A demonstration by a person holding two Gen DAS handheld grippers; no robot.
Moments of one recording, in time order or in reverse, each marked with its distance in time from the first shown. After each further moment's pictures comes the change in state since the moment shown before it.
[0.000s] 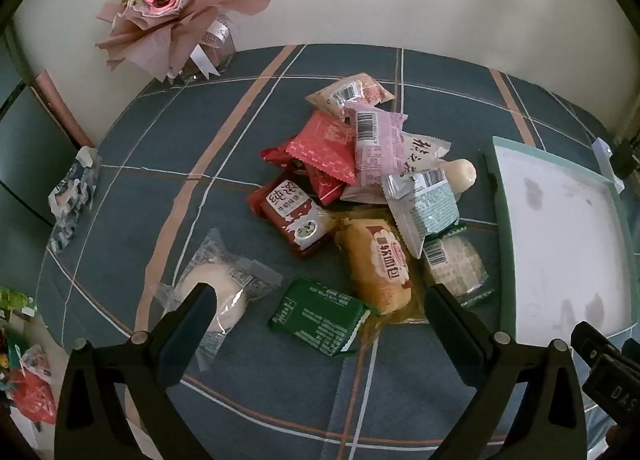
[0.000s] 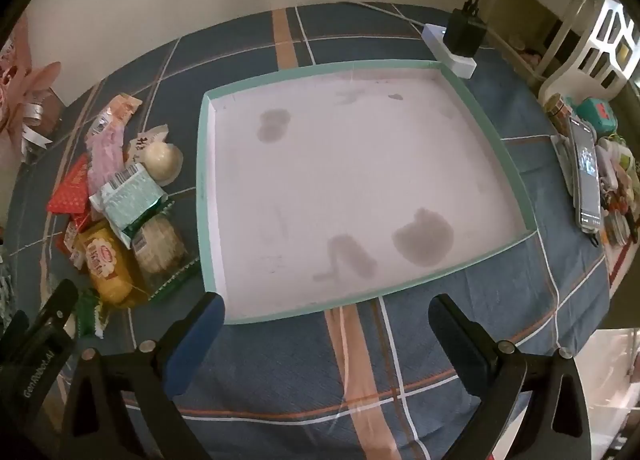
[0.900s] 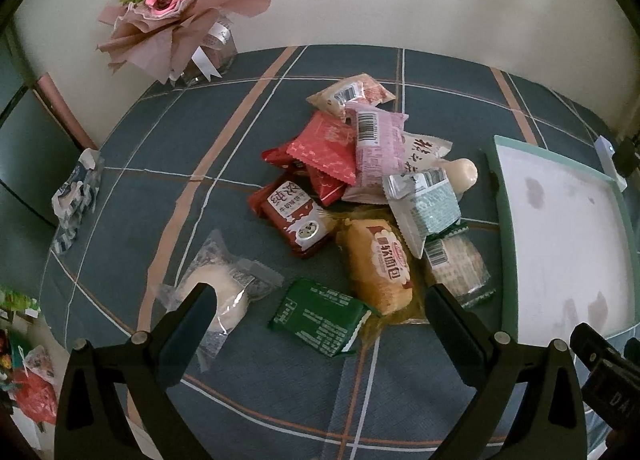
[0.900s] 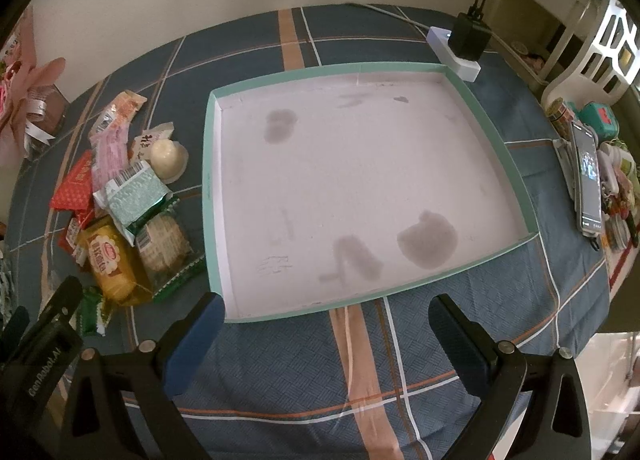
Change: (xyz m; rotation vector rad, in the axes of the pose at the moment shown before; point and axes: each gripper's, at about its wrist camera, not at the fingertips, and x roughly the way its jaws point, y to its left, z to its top) left arm 0.000 0.000 0.000 0.004 -0.004 0.010; right arm -0.003 0.006 -0.002 -0.002 0.006 -0.001
